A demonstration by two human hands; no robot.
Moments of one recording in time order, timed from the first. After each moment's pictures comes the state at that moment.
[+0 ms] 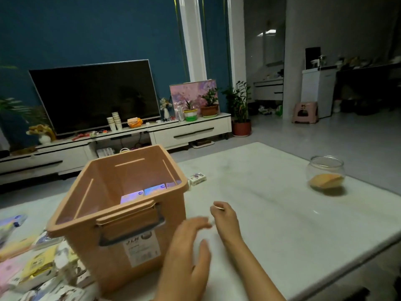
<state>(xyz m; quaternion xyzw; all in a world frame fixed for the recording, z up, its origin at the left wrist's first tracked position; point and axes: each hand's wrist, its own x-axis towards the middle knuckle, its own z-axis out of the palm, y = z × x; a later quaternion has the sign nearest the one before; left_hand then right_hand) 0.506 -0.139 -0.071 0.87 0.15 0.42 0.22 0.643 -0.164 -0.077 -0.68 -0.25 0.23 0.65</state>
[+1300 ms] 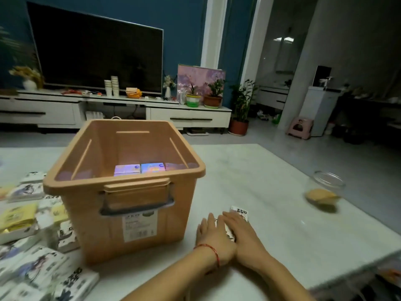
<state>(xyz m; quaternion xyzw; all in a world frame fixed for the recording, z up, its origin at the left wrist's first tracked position) 0.589 -0.144 -0.095 0.90 0.35 0.03 0.27 0.678 -0.214 -0.108 -0.79 -0.56 0.07 0.24</state>
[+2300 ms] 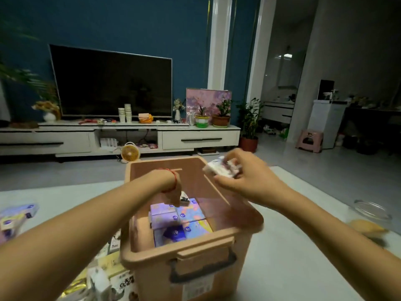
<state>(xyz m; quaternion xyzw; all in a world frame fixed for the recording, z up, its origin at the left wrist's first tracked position) 0.490 0.053 0.101 0.91 0.37 -0.17 -0.04 0.589 -0.110 0.116 -0.76 -0.56 -0.04 0.32</state>
